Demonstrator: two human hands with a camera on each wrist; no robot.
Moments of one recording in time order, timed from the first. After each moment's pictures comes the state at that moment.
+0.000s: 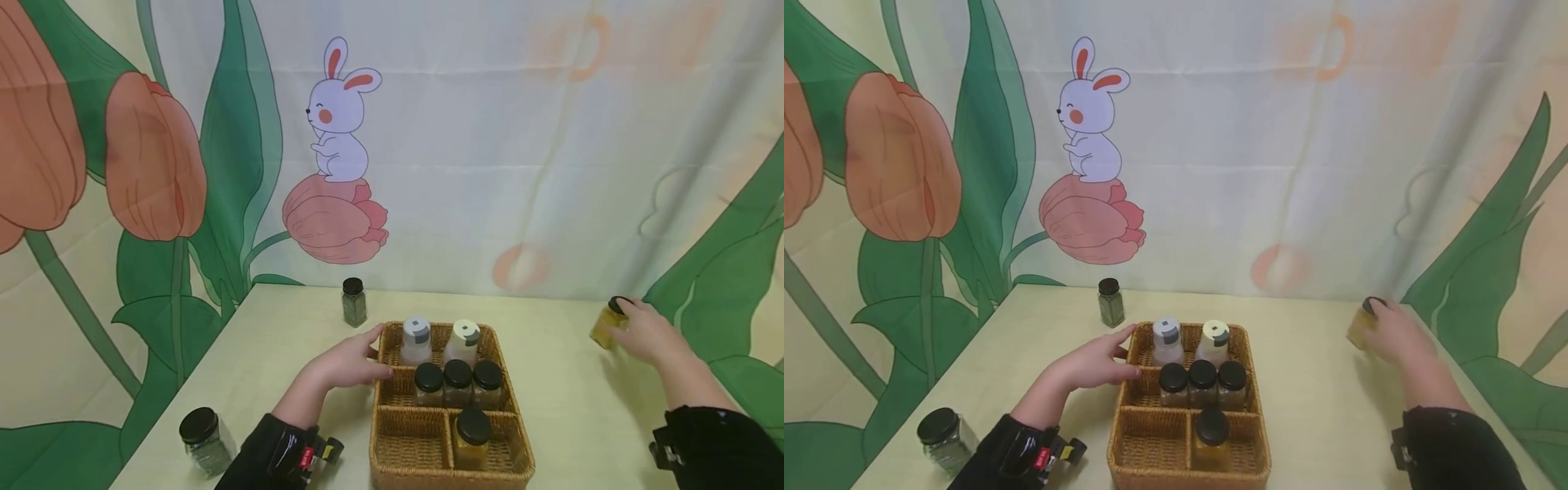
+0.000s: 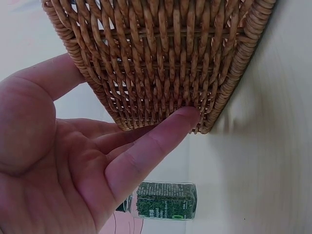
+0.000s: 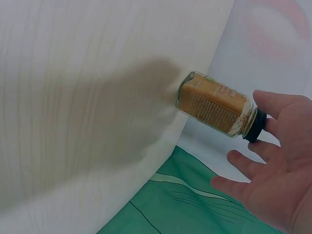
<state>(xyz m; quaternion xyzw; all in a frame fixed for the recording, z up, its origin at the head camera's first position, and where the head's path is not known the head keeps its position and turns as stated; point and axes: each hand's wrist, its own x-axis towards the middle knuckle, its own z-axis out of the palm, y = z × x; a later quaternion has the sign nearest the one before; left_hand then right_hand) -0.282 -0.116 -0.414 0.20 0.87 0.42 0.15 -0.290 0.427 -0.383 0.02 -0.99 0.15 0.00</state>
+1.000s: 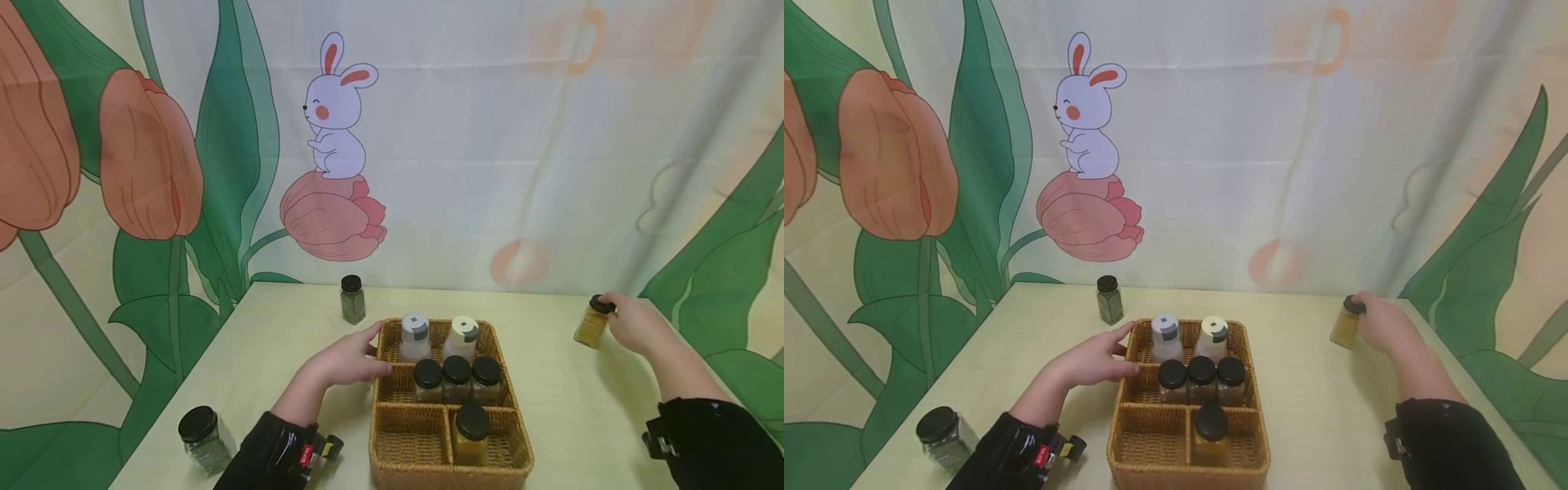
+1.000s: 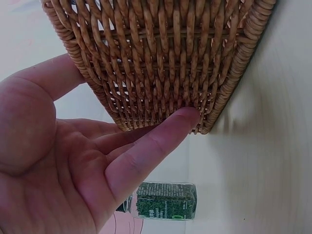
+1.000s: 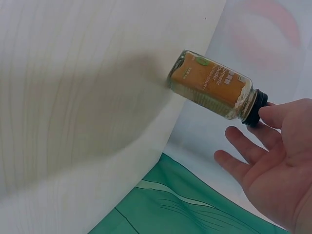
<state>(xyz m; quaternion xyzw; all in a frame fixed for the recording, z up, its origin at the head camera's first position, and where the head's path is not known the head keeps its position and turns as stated) -0.281 -0.116 -0.414 0.20 0.87 0.43 0.15 -0.297 0.408 -0.379 0.04 -0.99 0.16 0.03</state>
